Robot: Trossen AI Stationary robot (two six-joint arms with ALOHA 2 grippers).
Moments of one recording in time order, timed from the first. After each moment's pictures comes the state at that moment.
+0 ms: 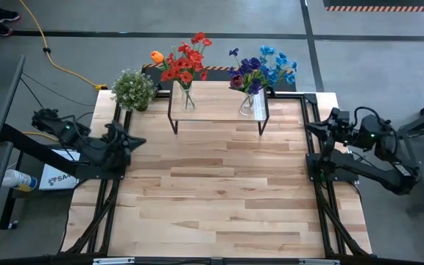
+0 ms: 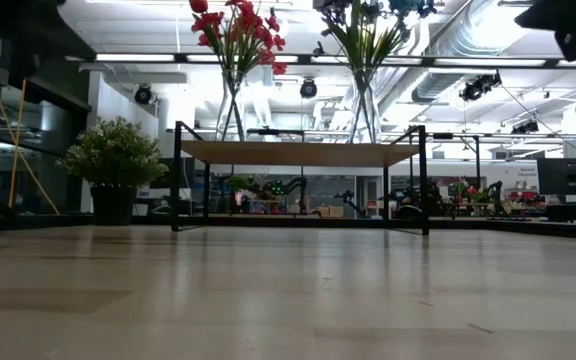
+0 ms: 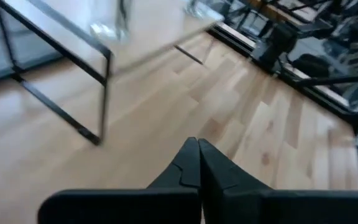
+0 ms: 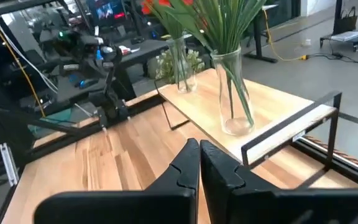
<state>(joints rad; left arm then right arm) -0.52 0.35 0.67 -0.93 -0.81 -0.86 -0.42 0.11 0.71 -0.74 -0.04 0.28</state>
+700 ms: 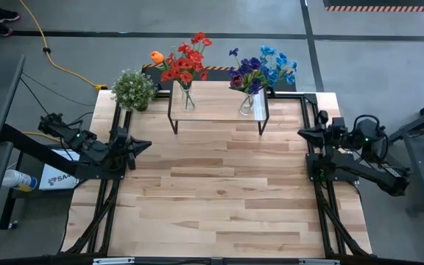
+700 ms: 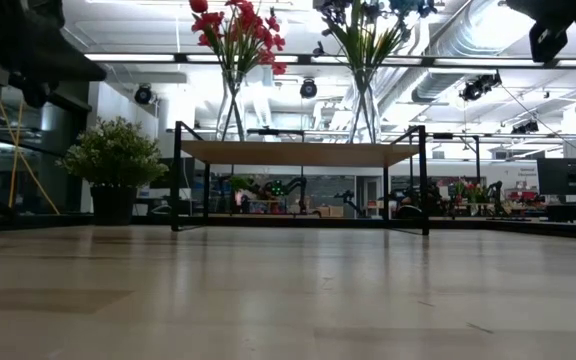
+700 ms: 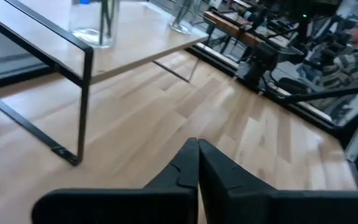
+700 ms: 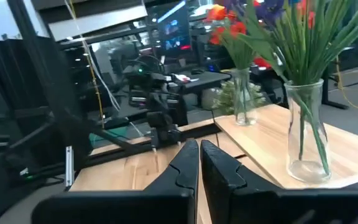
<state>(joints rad) -0.52 0.18 0.39 -0.59 -0.84 -0.69 -0.42 0.01 0.50 -0.40 -0.27 0.25</state>
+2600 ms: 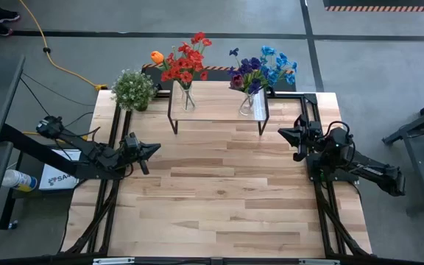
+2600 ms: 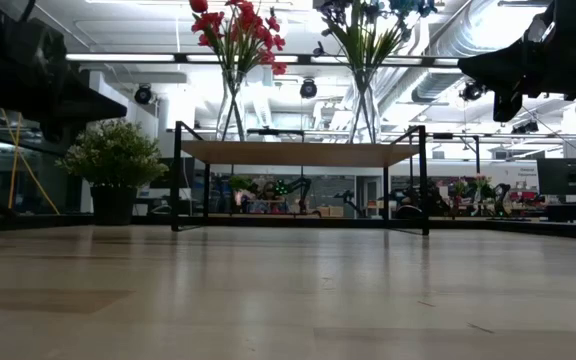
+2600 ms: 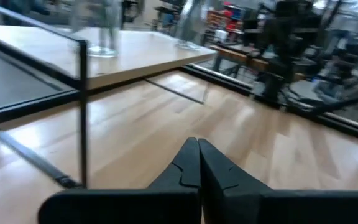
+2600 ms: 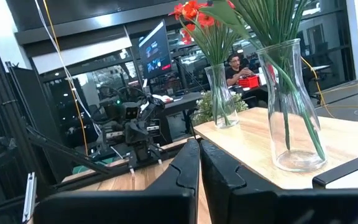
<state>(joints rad) -0.48 0.19 0.02 0.04 -0.93 -0.35 -0.42 0.01 0.04 0.19 -0.17 0.31</state>
